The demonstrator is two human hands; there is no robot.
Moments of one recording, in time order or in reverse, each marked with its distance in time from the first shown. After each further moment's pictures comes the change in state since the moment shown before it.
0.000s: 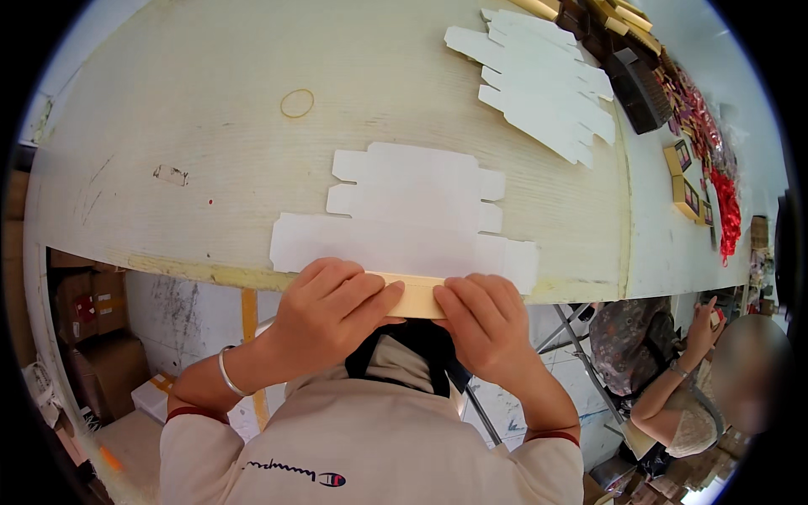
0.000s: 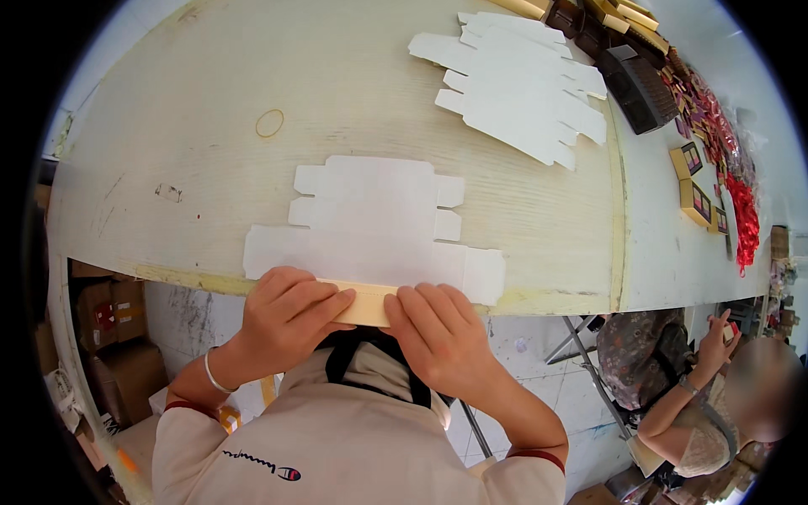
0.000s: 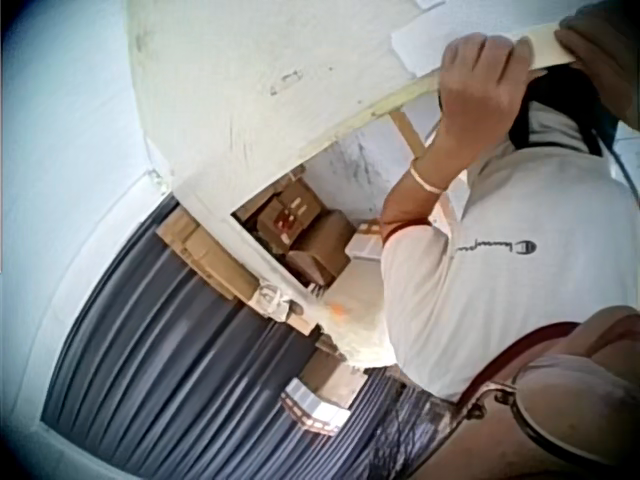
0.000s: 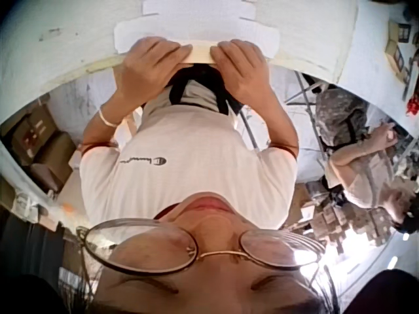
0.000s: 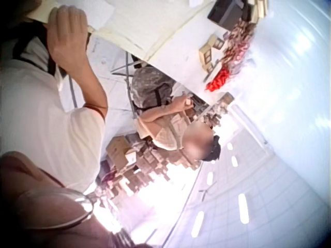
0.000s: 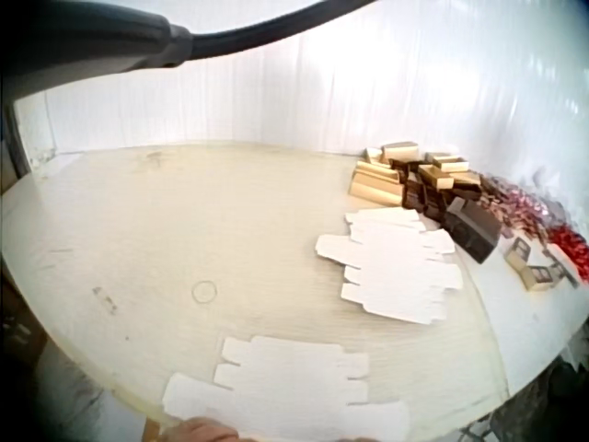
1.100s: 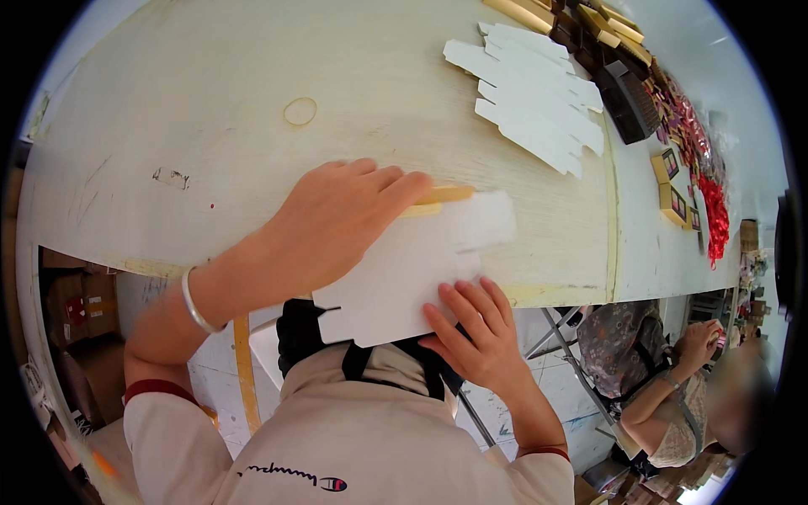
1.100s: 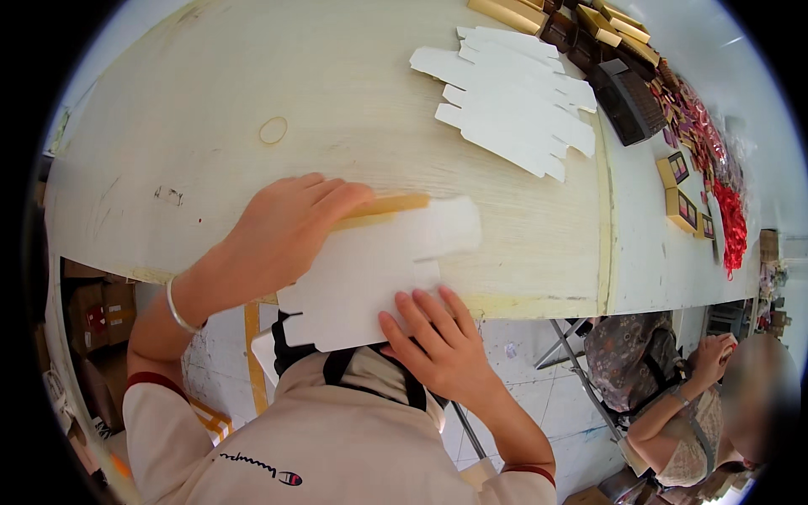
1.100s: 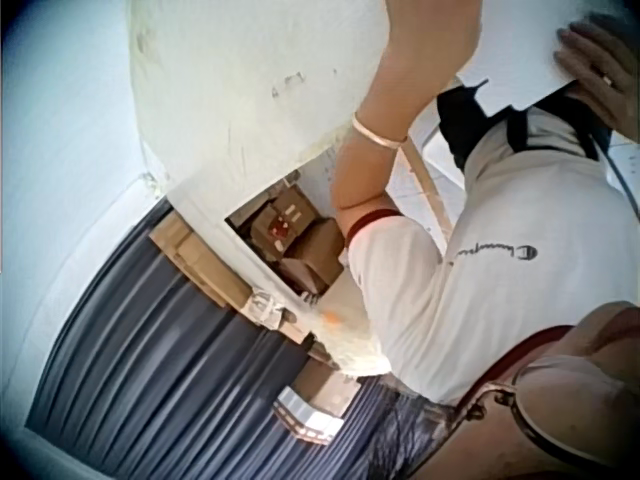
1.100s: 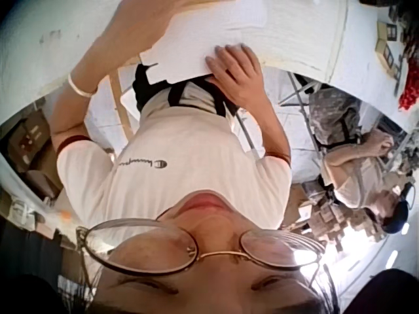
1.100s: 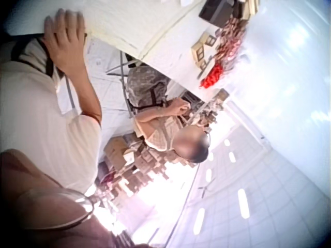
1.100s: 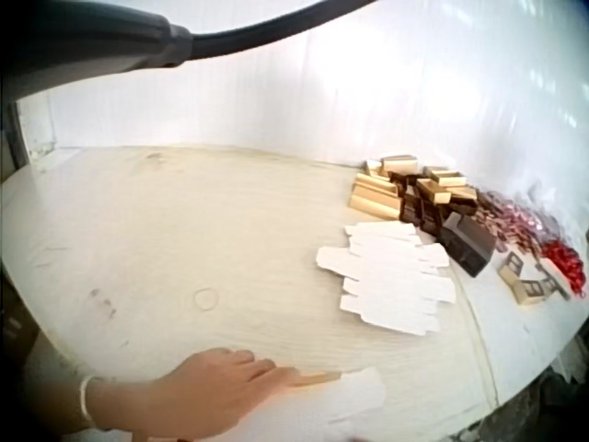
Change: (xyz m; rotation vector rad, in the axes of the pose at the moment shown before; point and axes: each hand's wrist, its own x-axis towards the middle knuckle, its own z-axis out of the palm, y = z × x) left_hand 0.078 -0.047 -0.020 -0.070 -0.253 -0.076; right_hand -0.013 -0.003 -0.003 -0.037 -0.036 -0.005
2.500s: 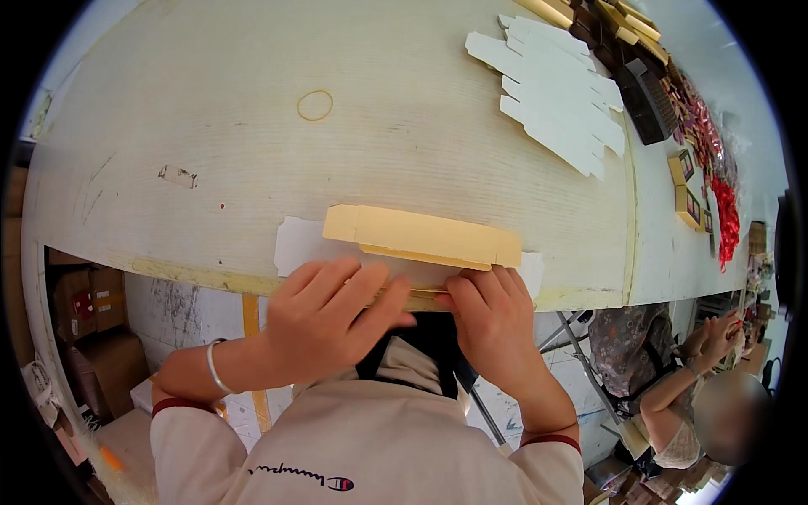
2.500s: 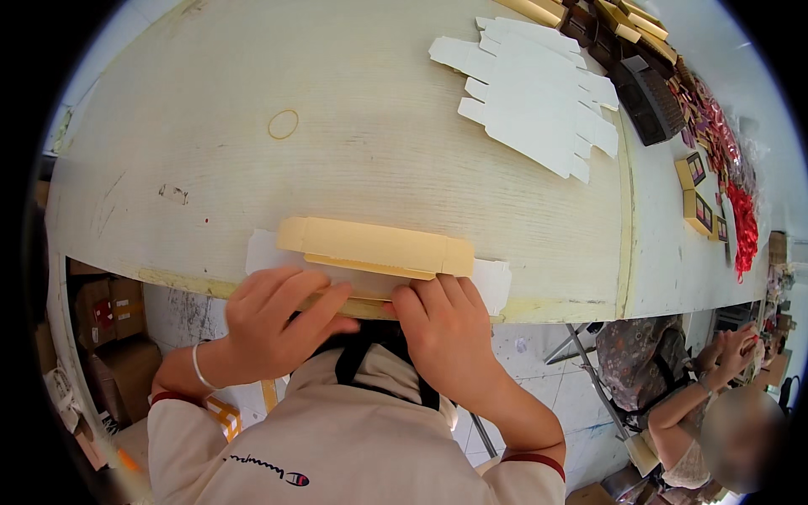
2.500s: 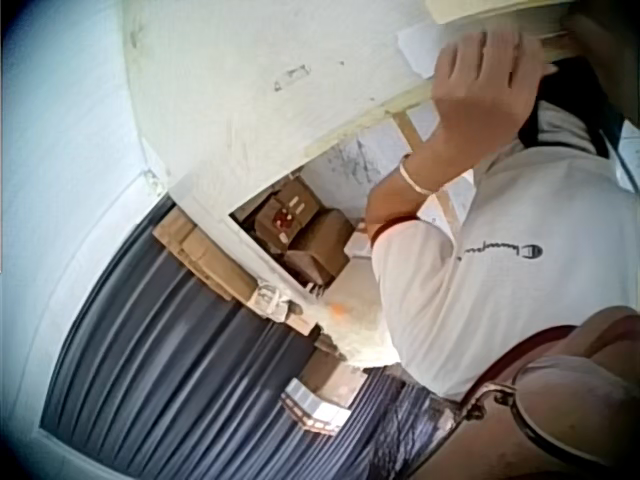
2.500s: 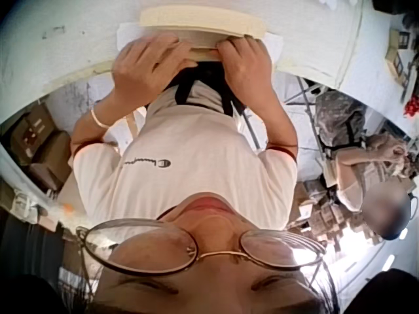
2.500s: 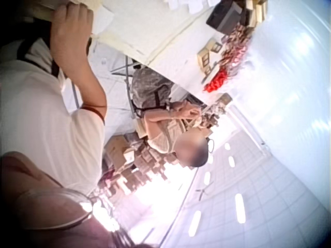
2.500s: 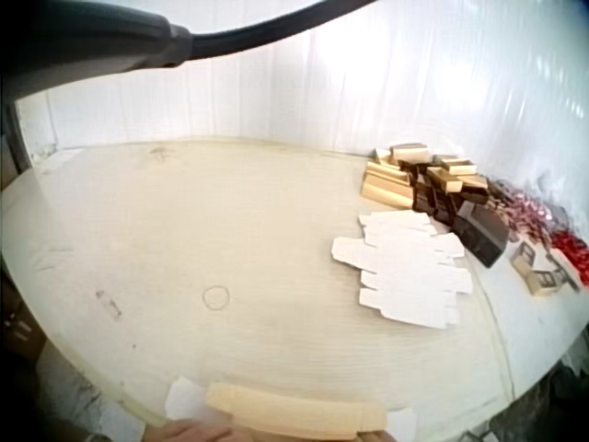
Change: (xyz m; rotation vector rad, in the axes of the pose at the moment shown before) left_hand -0.068 0.033 0.017 0.297 0.319 0.052; right_hand 0.052 -0.004 0.005 0.105 -0.031 0.221
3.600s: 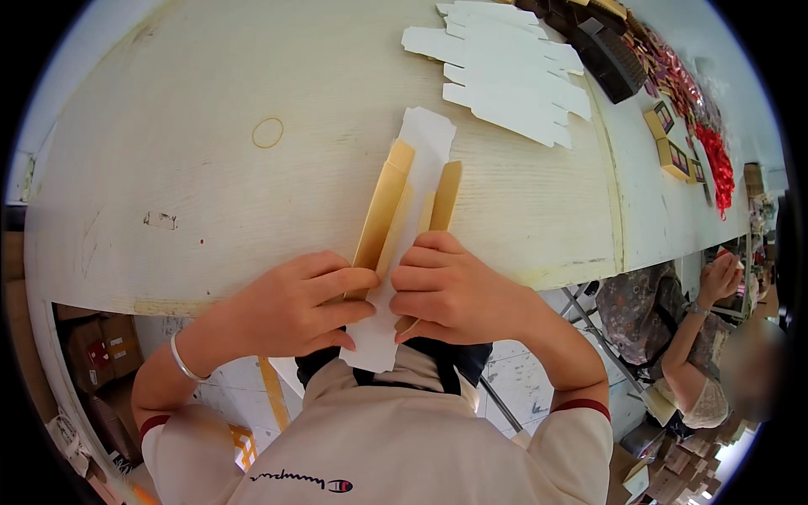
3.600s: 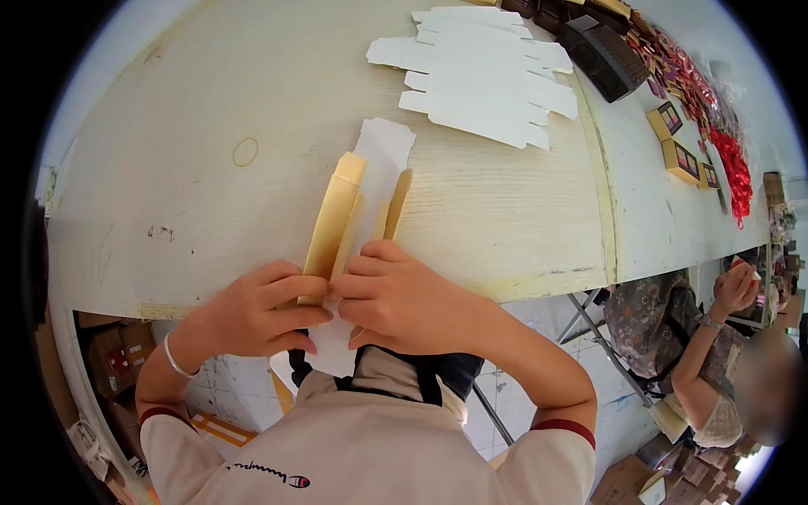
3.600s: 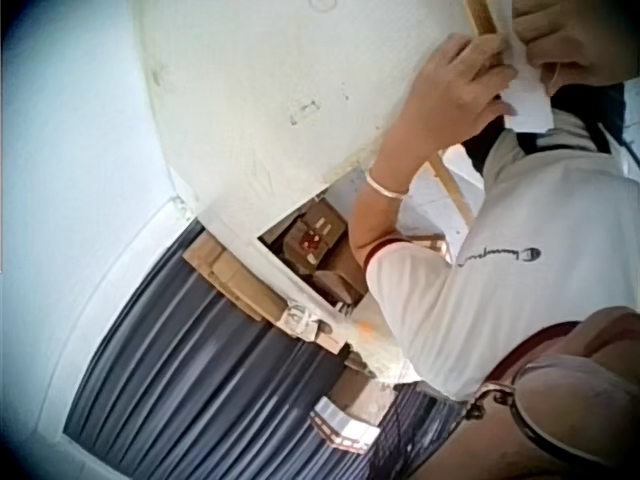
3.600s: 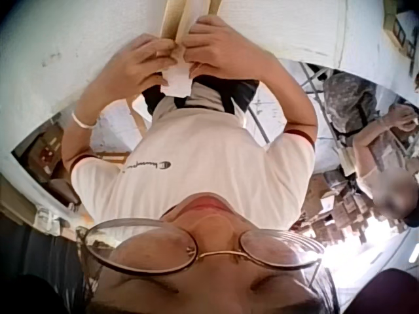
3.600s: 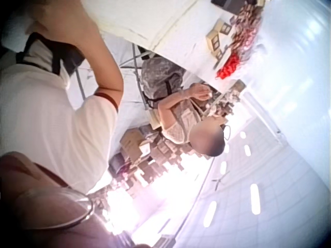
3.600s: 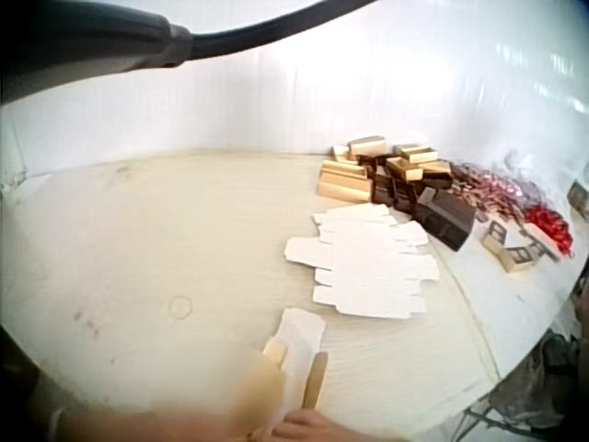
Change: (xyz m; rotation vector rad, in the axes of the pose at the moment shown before) left_hand 0.015 -0.050 0.005 -0.635 -0.442 0.300; right_hand 0.027 0.030 -0.006 0.425 -0.288 -0.392
